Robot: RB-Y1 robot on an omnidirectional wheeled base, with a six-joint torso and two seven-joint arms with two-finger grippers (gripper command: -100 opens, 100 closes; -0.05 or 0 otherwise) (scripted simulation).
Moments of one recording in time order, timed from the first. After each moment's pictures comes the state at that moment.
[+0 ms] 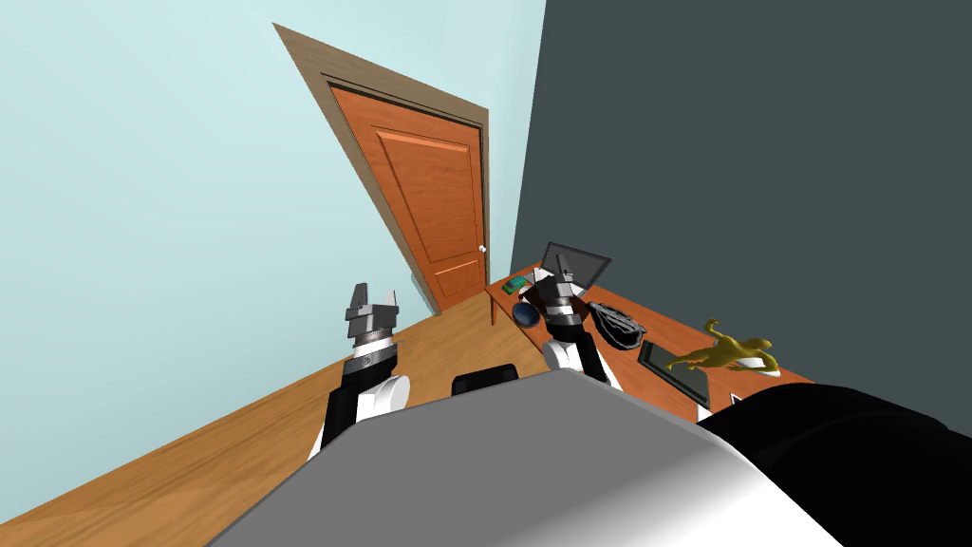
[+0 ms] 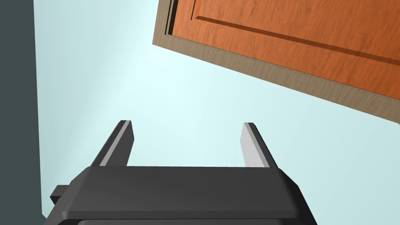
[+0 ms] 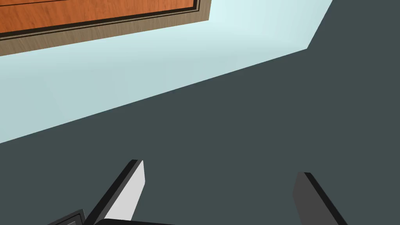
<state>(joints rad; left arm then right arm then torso) 0.53 0.02 -0.06 -2.28 0.12 -0.38 -0.03 0.52 -0.04 0.07 -2.32 -0.09 -0.37 -0.12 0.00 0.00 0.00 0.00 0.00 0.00</state>
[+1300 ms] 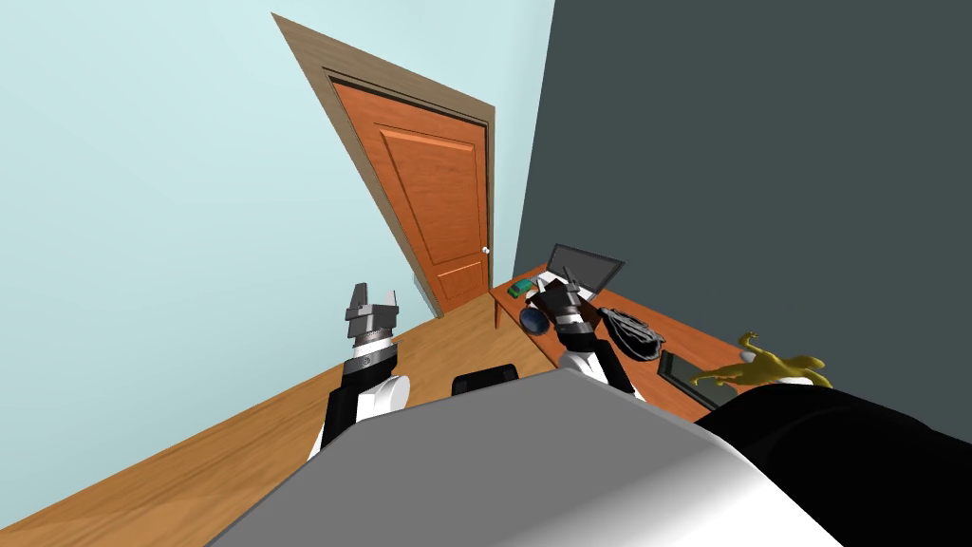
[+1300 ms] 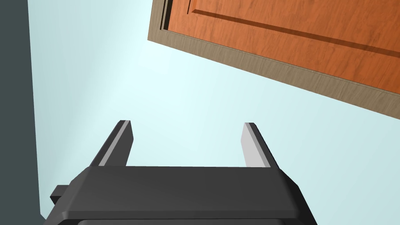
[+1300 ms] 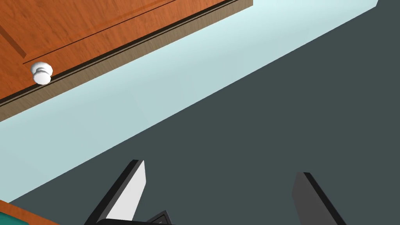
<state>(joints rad) 0.53 0.02 -0.06 -2.28 0.12 -0.38 -0.03 0.63 -0.22 0.06 -2.31 -0.45 -0.35 -0.16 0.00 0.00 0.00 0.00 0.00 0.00</state>
